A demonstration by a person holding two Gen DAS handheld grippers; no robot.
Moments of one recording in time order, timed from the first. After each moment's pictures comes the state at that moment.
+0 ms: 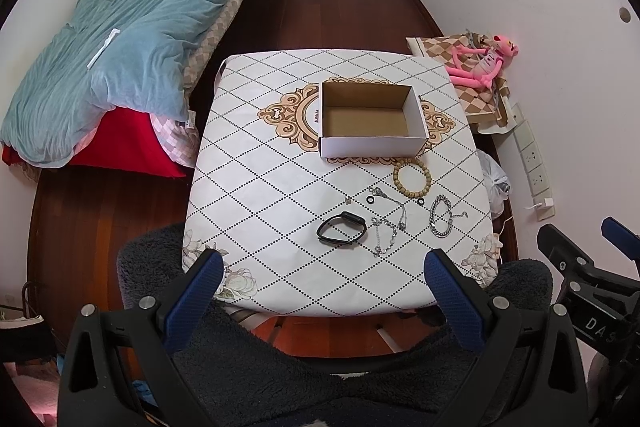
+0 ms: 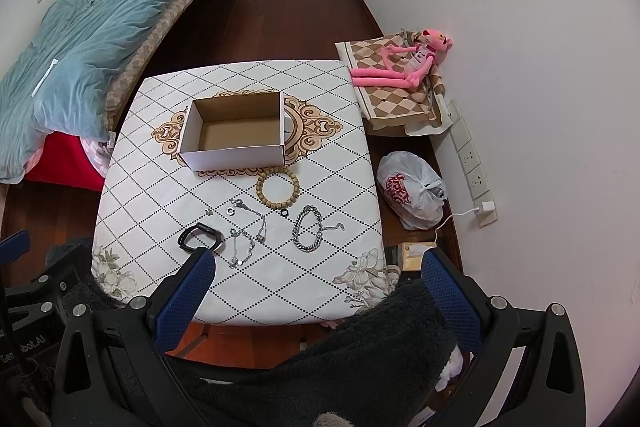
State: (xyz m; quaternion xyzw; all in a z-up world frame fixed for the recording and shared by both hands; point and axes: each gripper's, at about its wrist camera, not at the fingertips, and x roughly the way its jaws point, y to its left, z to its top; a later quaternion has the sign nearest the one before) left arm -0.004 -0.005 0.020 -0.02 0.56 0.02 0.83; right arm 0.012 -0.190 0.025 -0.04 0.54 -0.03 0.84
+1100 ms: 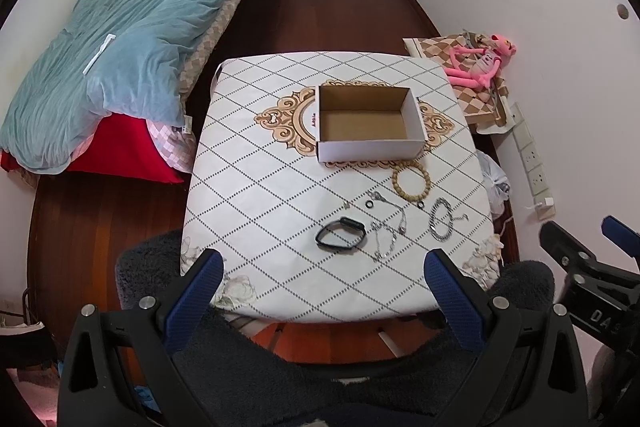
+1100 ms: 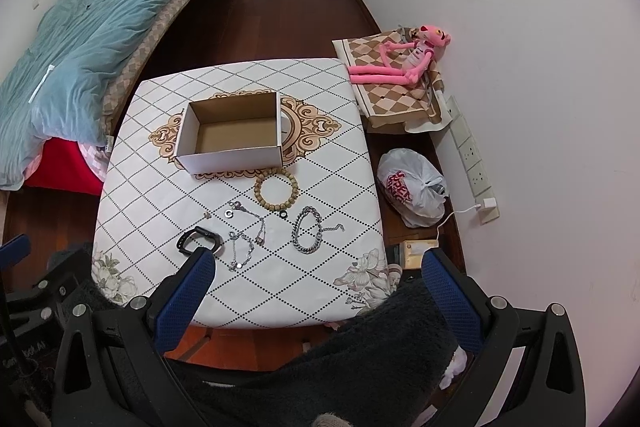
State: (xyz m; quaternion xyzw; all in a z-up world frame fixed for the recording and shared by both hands) left arm 0.008 -0.007 0.012 -0.02 0.55 0.02 0.83; right arm 0.021 -0.196 0.018 -0.02 0.54 -0.03 0.84
